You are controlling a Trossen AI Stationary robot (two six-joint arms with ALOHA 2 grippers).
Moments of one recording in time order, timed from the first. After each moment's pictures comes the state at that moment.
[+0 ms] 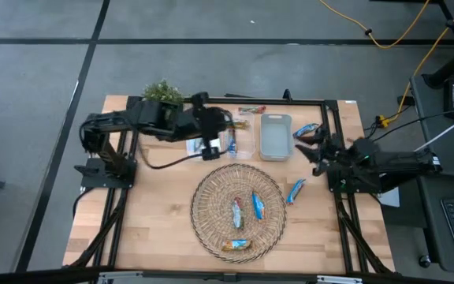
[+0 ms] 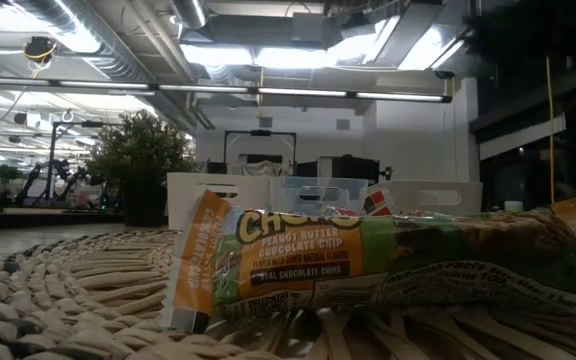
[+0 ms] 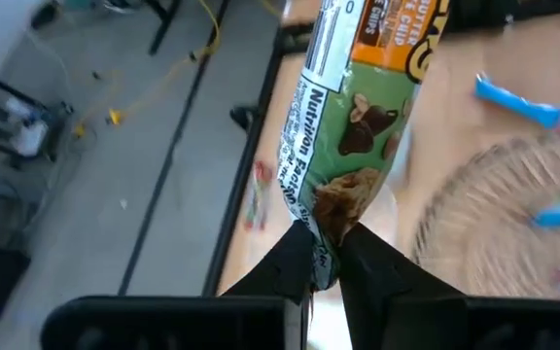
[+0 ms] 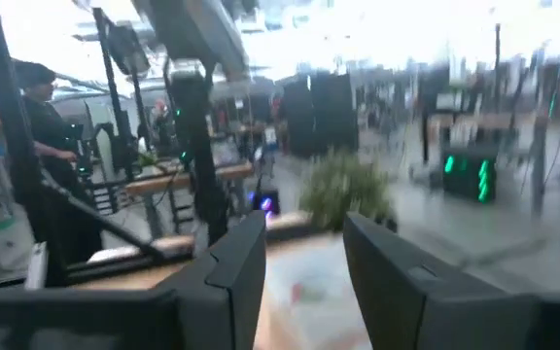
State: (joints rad) left arm -0.06 1.73 2.16 -1.20 -0.53 0.06; right arm 0.02 0.25 0.23 0.24 0.25 0.05
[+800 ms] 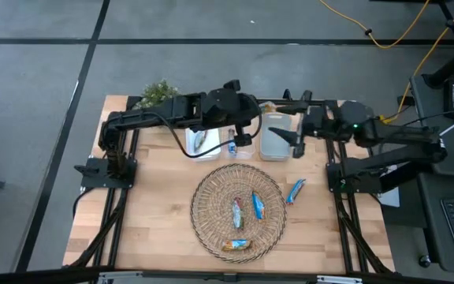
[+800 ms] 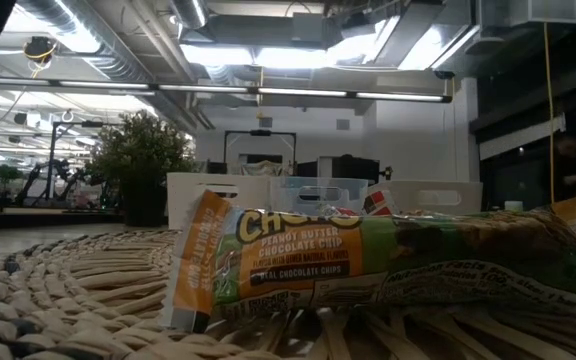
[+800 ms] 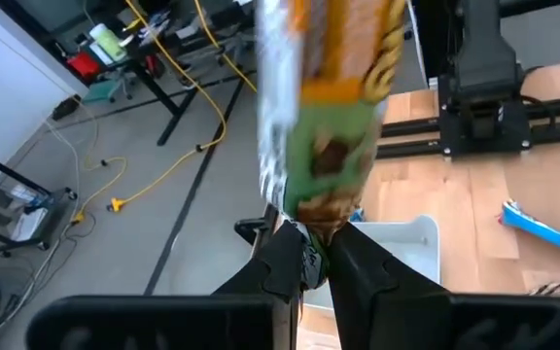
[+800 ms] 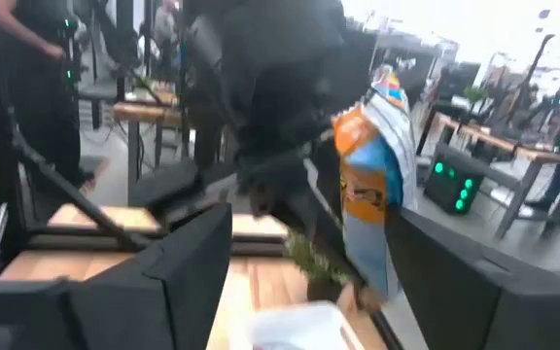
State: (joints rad) left arm 0.06 1.86 2.16 -0.75 -0.42 0.27; right arm -0.02 0.99 1.08 -0.05 0.16 -0.16
